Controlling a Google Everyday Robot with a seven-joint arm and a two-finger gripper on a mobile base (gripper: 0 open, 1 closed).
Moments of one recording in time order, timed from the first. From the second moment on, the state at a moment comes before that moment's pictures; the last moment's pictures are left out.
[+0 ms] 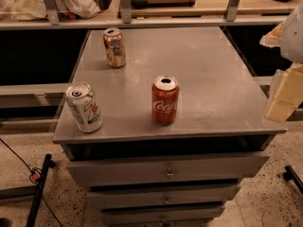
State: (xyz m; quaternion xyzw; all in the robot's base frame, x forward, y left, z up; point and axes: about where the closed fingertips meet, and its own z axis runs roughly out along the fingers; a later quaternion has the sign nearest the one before) arm 0.438 -0.216 0.978 -0.60 0.78 -0.04 0.16
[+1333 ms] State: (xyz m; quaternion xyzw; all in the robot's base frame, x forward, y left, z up) arm 0.481 -0.134 0.943 -0.63 0.72 0.11 0.27
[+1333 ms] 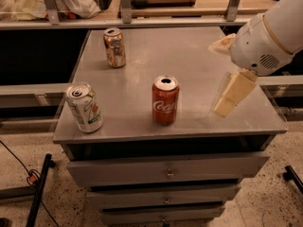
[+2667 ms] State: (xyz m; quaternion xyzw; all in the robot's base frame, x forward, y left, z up) arm 0.503 -0.066 0.896 -0.59 0.69 0.26 0.33
